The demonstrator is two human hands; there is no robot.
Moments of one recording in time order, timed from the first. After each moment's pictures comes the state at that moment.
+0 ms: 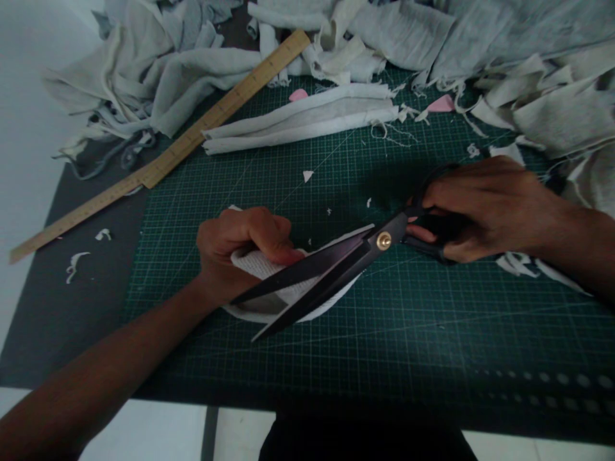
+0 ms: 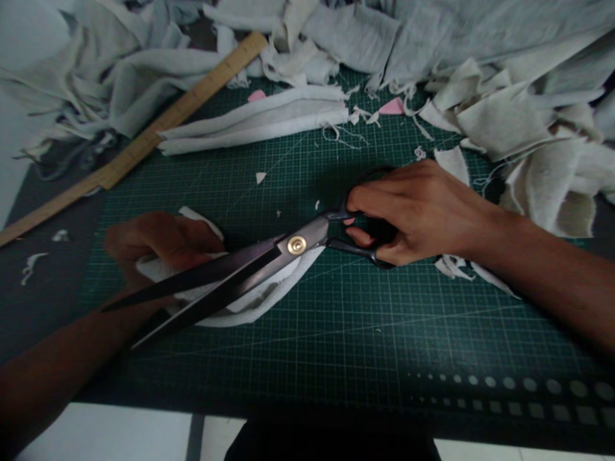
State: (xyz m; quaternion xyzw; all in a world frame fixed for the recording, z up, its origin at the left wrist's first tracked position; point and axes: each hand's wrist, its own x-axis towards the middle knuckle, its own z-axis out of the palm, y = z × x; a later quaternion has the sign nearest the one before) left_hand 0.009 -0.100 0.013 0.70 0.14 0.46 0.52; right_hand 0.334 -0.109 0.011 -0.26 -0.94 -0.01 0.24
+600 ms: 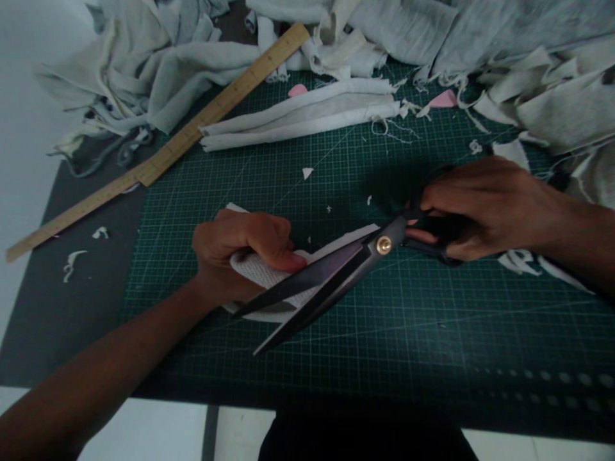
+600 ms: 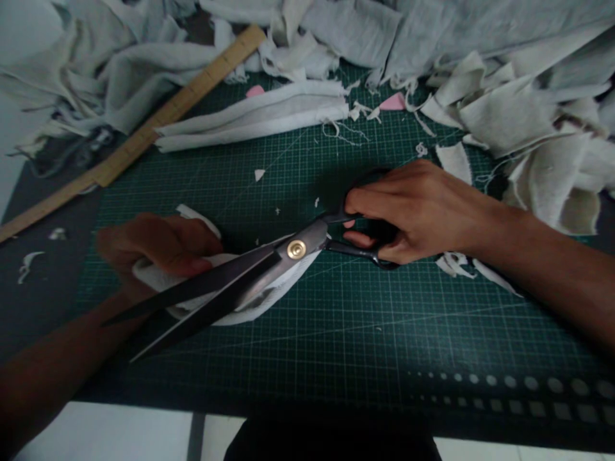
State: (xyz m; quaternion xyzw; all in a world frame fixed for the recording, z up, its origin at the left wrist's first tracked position) left_hand 0.011 -0.096 0.016 0.75 0.08 0.46 0.46; right_hand 0.335 -0.105 0.016 -0.22 -0.95 0.01 0.21
